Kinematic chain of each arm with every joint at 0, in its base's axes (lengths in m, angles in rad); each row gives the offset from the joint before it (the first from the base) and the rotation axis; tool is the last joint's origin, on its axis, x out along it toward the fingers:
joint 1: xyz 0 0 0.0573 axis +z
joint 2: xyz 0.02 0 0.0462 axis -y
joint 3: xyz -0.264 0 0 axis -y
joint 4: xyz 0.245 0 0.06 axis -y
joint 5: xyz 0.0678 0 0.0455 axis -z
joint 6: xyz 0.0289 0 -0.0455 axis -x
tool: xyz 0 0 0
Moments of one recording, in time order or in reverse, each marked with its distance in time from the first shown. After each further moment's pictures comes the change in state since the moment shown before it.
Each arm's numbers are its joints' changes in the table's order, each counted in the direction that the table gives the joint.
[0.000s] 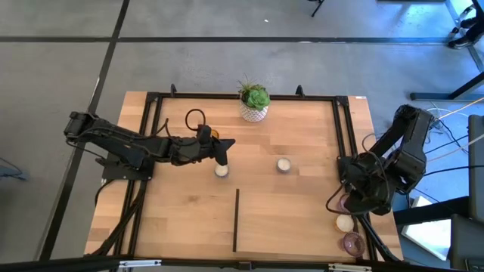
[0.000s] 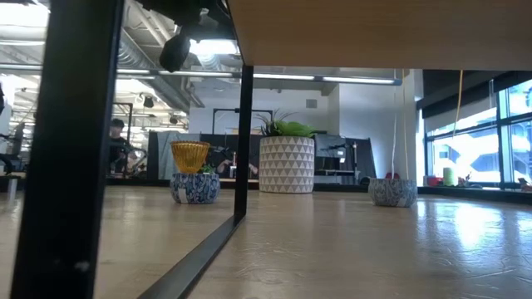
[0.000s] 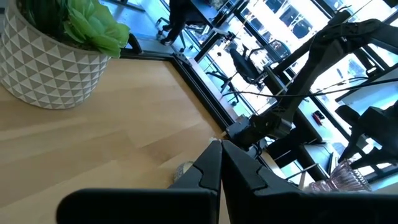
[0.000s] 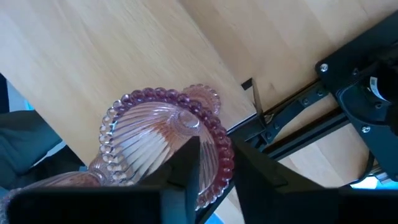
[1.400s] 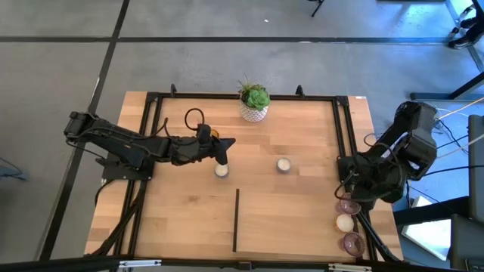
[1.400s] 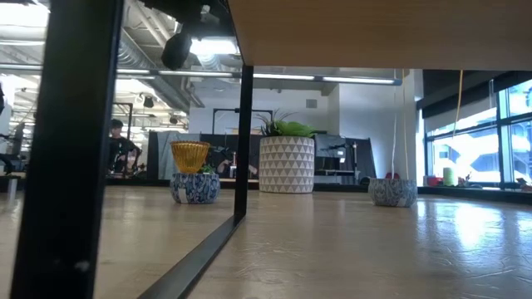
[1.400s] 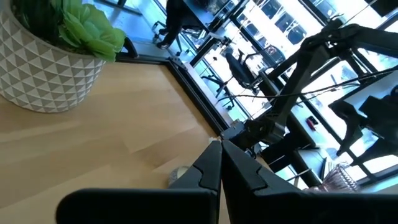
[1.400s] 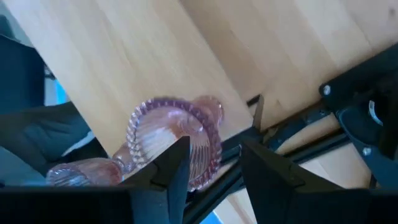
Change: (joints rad) left arm 0.001 0.000 0.000 0.031 -0.003 0.000; right arm -0.022 0.080 0.066 -0.038 0.058 0.079
